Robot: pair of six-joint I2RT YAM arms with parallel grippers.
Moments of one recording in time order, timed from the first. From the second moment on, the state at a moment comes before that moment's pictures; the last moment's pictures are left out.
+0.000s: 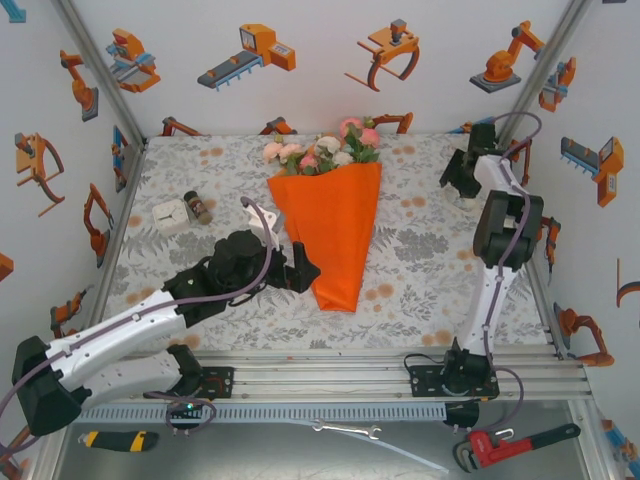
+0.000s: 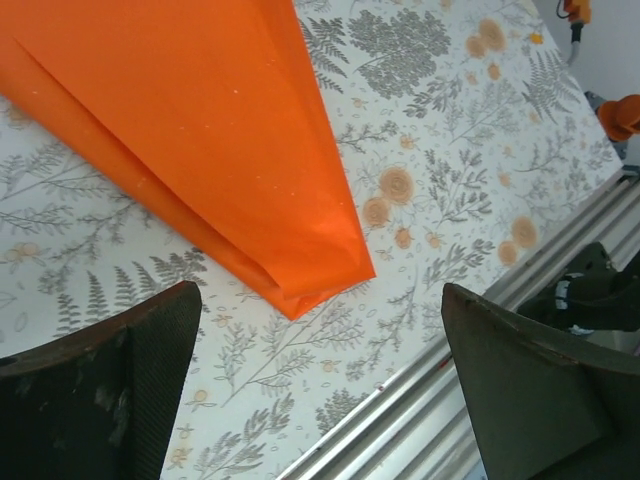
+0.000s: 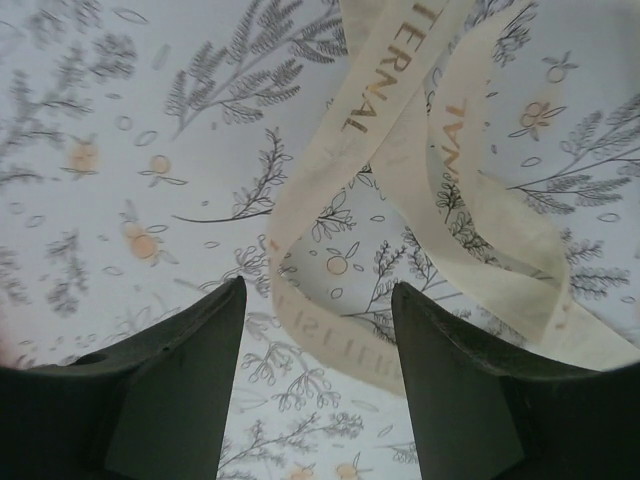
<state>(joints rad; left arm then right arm) -0.96 0.97 0.75 -0.20 -0.13 -0.47 -0.14 2.29 1.88 -0.62 -0.01 0.33</state>
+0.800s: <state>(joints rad) -0.90 0.81 0.72 -0.27 -0.23 -0.53 0.07 1.61 1.60 -0.62 -0.25 0.38</state>
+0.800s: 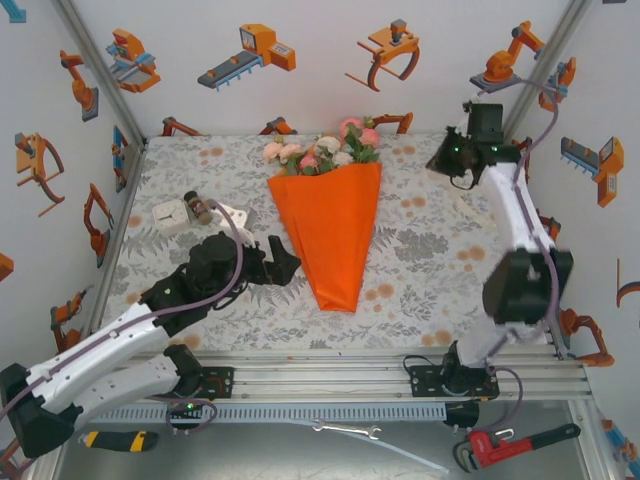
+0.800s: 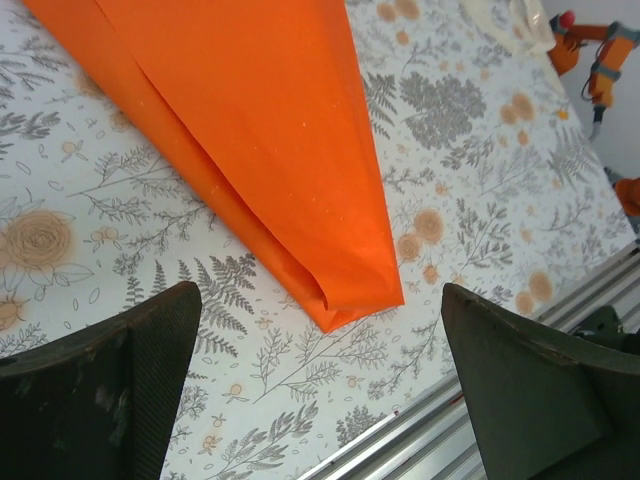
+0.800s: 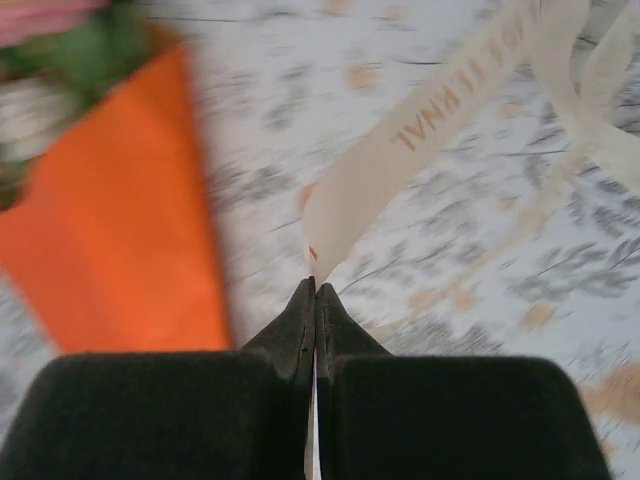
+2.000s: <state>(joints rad) -0.89 1.68 1.38 -0.44 -0.05 -0.41 -0.02 1.40 0.96 -0.39 -0.12 0.58</state>
